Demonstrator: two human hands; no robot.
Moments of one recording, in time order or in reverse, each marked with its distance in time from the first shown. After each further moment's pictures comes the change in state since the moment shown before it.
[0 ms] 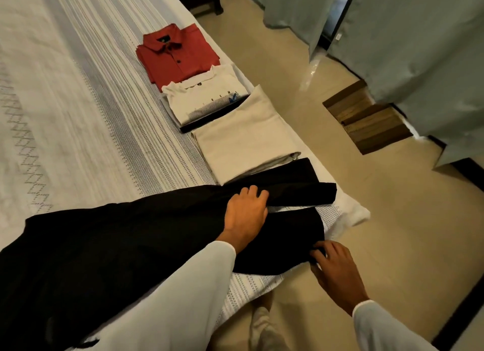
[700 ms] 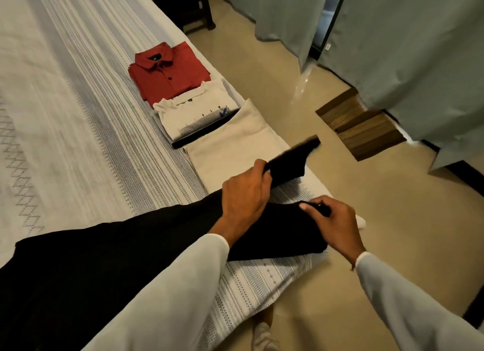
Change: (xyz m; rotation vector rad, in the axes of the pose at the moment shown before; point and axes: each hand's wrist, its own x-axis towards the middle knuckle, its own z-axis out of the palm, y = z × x) left_hand 0.048 0.012 -0.070 -0.316 0.407 -0.139; right_hand 0.120 -0.003 -0.095 0.692 0.201 0.464
